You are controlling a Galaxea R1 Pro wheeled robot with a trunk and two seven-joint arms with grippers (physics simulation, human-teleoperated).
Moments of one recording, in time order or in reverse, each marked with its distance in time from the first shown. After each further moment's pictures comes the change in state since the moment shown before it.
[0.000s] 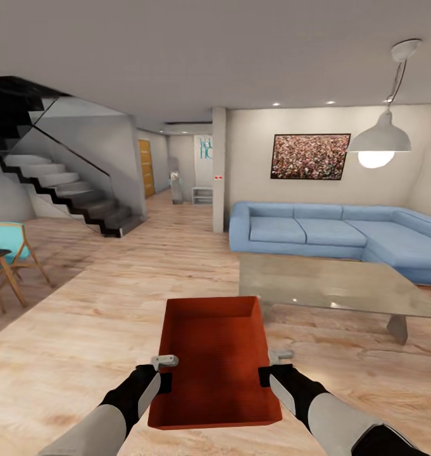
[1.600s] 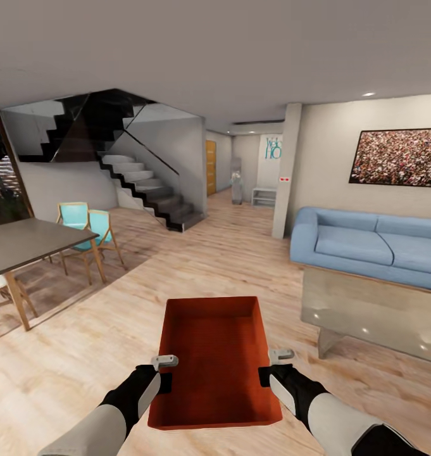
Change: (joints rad) left arm 0.000 0.000 0.000 0.002 0.002 -0.002 0.001; right arm 0.000 0.000 0.001 0.000 0.000 0.000 0.000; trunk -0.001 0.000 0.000
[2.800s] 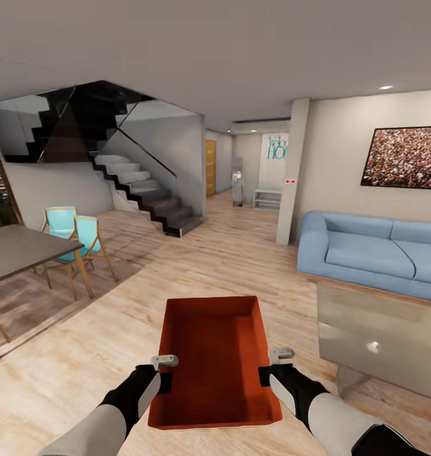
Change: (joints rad) left arm 0.000 0.000 0.001 -0.002 0.000 0.001 0.000; right arm 0.000 -0.001 -0.001 -0.004 0.003 0.003 0.000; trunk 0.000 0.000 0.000
